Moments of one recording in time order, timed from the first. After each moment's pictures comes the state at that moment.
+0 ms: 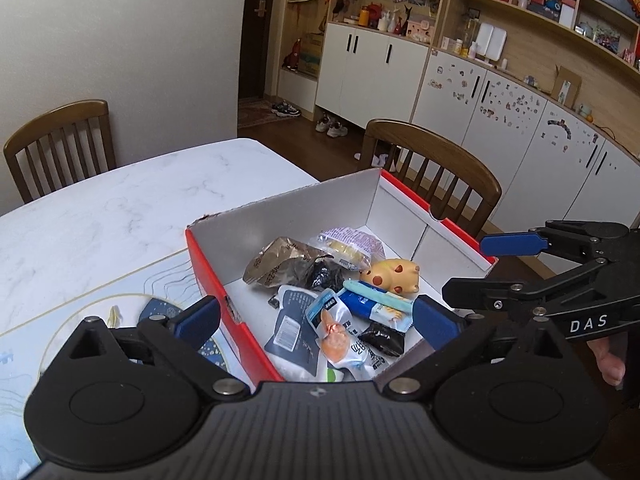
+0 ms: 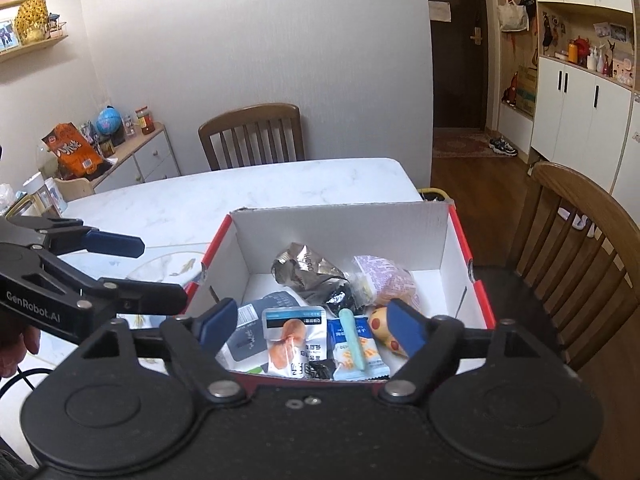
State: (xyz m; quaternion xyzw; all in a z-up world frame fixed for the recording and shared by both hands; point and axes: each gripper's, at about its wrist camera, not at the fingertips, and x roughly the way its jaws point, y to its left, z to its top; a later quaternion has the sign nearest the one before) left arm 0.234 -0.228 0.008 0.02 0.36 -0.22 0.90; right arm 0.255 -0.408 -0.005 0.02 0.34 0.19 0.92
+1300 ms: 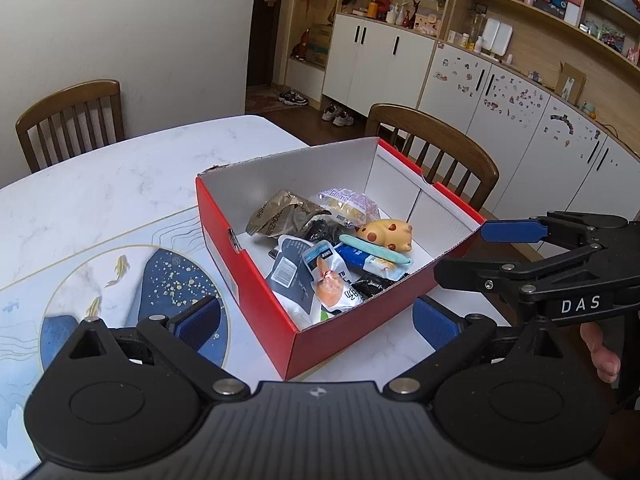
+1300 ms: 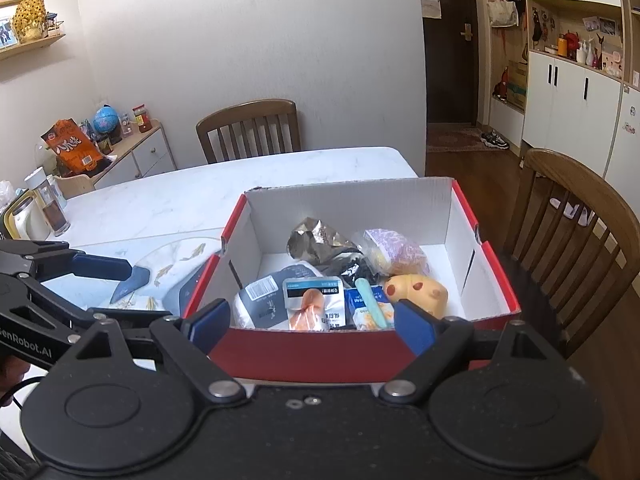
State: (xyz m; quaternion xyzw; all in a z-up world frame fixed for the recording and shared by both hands) left arm 0.187 -0.218 -0.005 0.01 0.38 -0.21 0.90; right arm 0.218 -0.391 -0.011 0.03 0.34 0.17 0.92
